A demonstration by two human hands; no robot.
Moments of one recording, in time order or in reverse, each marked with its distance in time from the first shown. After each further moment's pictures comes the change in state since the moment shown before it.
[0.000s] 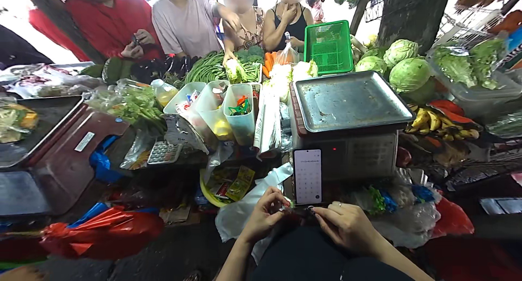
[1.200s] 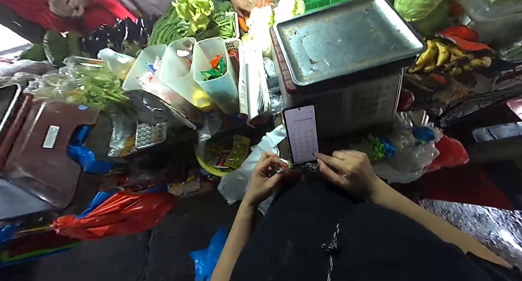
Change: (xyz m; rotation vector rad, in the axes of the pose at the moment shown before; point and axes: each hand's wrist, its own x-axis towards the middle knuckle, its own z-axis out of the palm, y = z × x) left_hand -0.001 -0.001 0.002 0.045 0.007 0.060; right_hand -0.007 0.006 0.001 -0.089 0.062 0.183
